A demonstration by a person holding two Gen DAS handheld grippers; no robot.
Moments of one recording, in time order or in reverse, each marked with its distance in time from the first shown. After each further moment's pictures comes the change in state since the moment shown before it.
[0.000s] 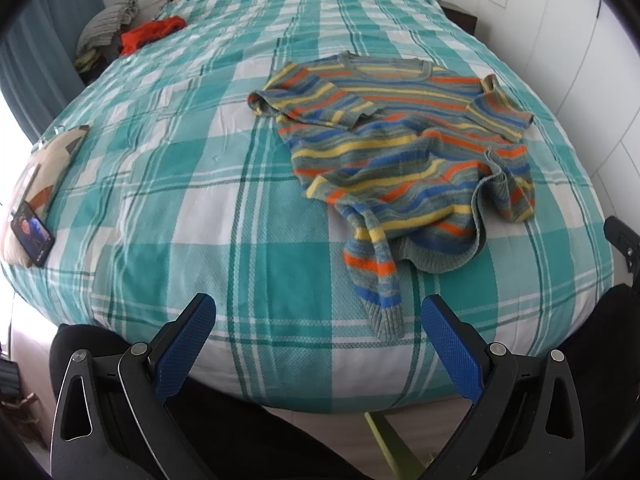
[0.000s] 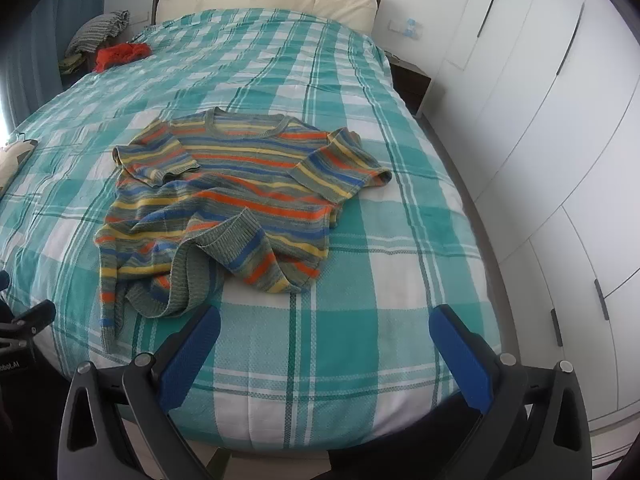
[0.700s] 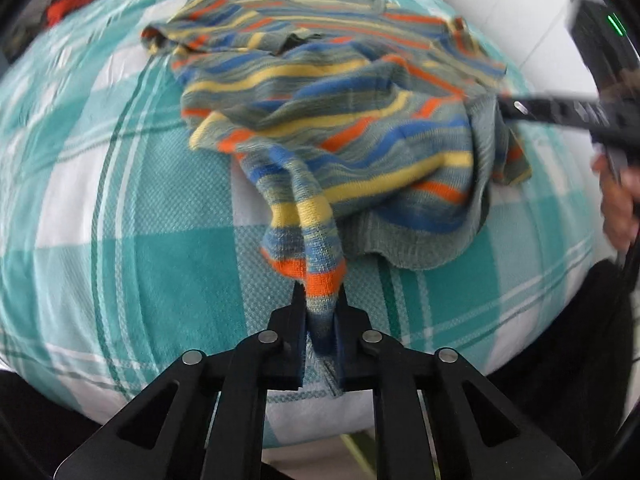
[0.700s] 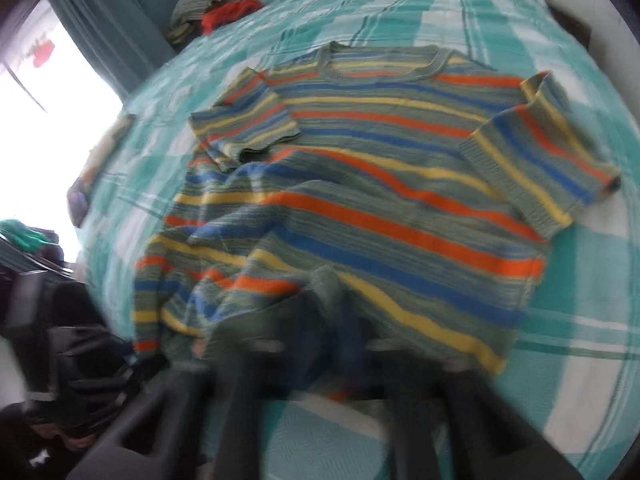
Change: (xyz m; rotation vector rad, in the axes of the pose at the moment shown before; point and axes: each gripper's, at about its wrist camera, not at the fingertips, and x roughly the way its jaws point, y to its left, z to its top) left arm 0.090 -0.014 0.001 0.032 0.139 -0.285; right arm 0.166 0.034 0.067 -0.106 0.217 0.660
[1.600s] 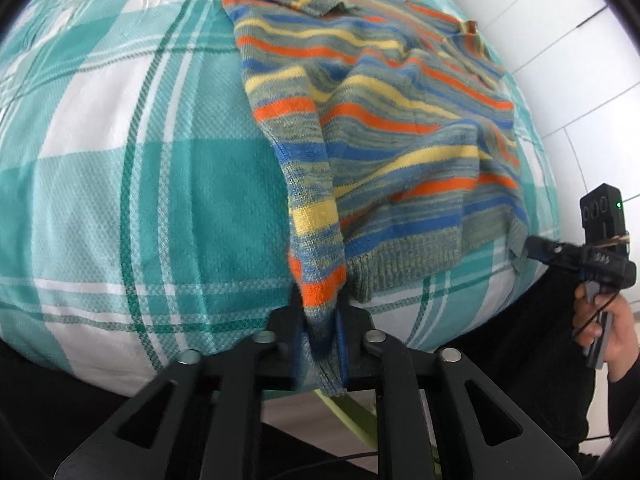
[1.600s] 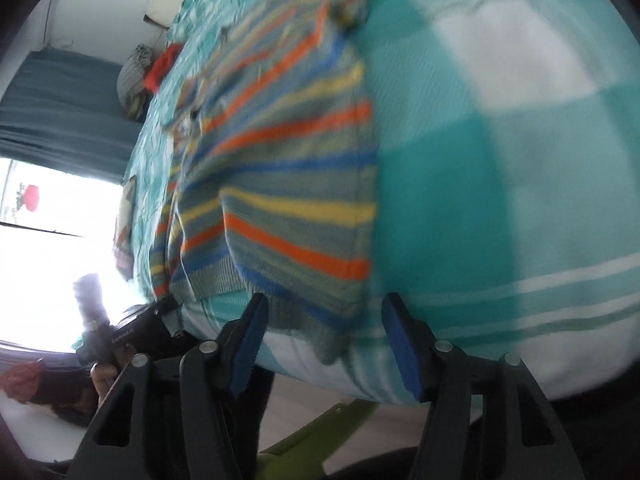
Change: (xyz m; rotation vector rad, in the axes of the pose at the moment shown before) left arm -0.010 0.054 -0.027 -0.078 0.116 -0.118; right arm -0.028 -0.090 -0.146 0.497 0.094 0.221
